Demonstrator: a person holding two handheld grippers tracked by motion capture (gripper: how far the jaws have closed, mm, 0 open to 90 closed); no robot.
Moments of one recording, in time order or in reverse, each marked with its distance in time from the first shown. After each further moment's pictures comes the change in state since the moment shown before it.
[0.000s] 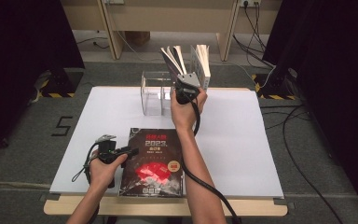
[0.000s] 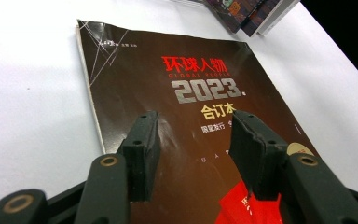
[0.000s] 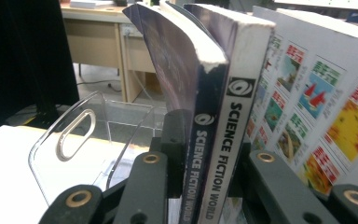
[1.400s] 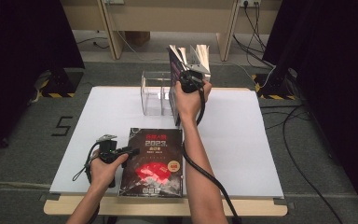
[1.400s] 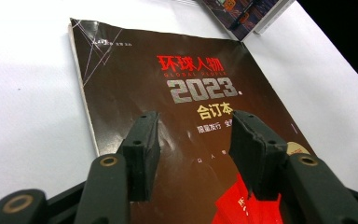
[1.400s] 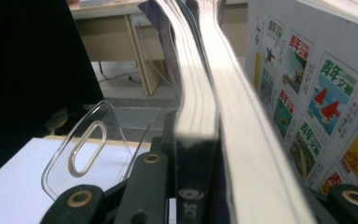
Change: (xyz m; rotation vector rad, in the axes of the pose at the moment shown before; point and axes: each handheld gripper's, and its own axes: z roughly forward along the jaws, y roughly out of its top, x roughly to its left) left arm 0.000 0.001 0.002 0.010 -0.012 0.001; right arm -0.023 0.019 0.023 0.088 0.096 0.161
